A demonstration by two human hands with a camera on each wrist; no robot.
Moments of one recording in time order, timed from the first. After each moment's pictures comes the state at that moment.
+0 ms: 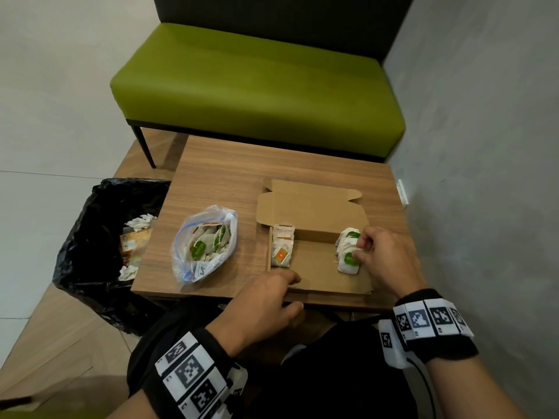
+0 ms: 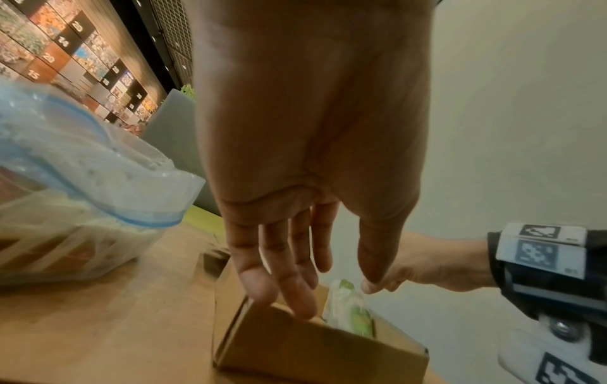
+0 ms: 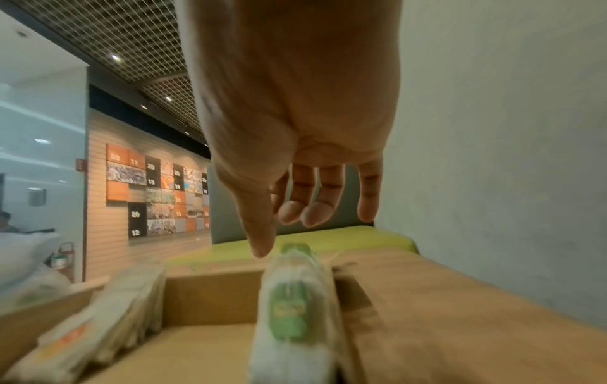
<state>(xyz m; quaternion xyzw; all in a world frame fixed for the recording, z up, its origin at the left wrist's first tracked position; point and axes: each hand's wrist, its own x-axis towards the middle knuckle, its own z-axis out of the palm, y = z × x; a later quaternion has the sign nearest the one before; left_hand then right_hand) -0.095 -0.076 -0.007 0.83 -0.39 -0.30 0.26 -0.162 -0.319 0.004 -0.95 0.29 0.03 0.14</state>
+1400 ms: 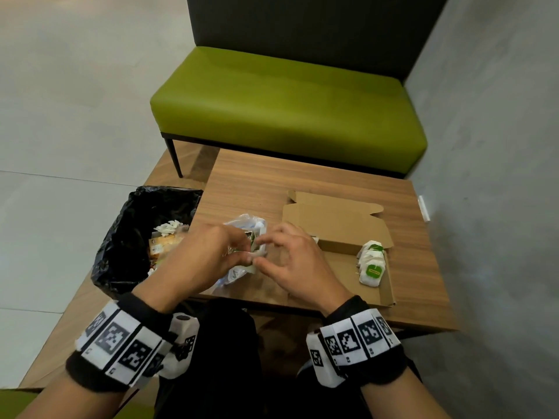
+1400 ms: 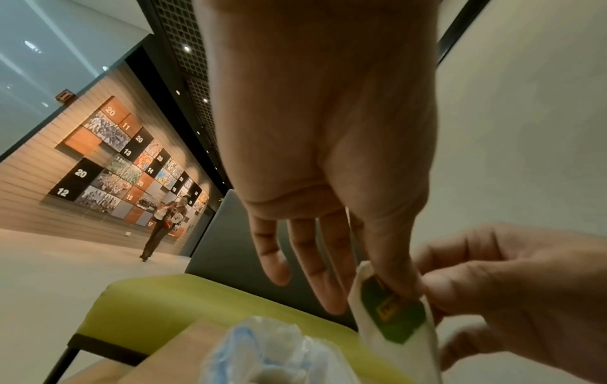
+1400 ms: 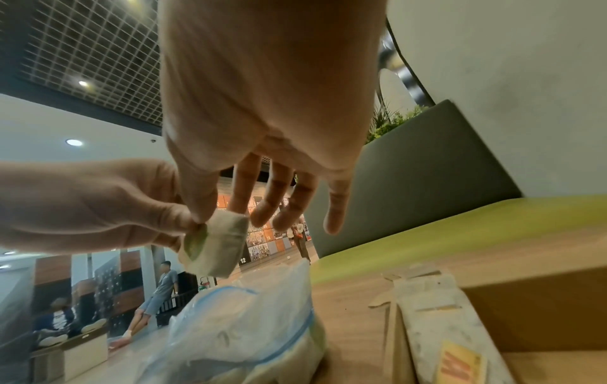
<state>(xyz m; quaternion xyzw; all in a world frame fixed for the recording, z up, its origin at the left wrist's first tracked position) -0.017 0.021 0.050 0.90 -0.34 -0.12 0.25 -0.098 -0.159 0.027 -0.93 -0.01 -0.04 0.37</state>
